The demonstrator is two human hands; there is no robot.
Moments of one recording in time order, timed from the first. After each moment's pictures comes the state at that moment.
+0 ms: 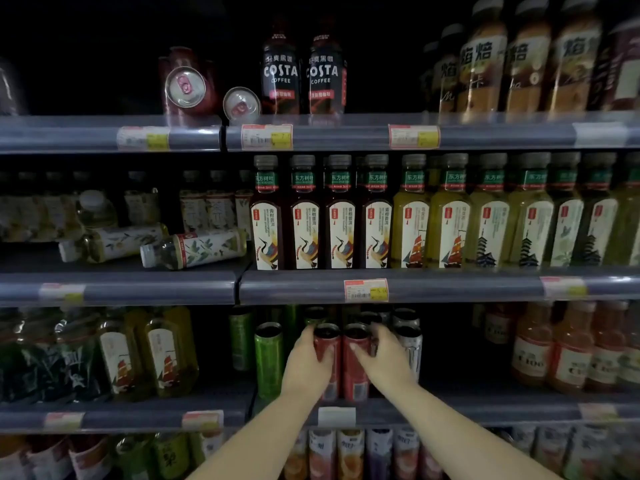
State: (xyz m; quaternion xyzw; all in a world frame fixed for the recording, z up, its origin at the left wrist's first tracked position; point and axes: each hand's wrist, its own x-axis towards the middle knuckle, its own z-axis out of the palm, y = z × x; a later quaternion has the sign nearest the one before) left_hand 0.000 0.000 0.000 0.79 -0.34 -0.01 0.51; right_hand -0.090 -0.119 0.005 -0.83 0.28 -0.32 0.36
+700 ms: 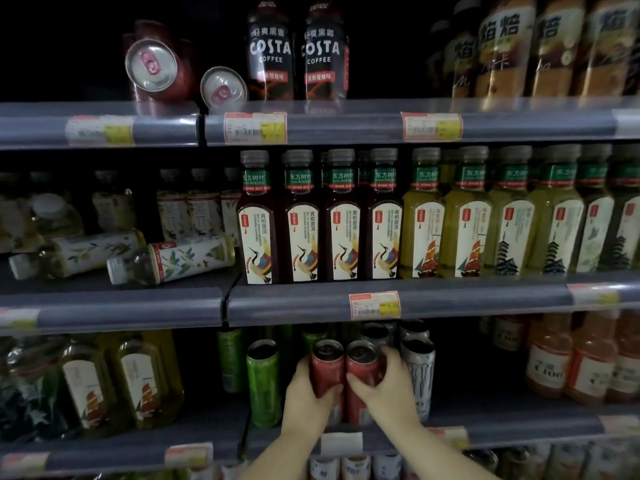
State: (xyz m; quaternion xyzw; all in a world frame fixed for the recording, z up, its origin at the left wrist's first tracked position) left_hand 0.032 -0.020 -0.047 0.78 -0.29 -0.07 0.55; right_hand -0.068 -0.124 -0.030 -0.77 0.30 -0.39 0.42
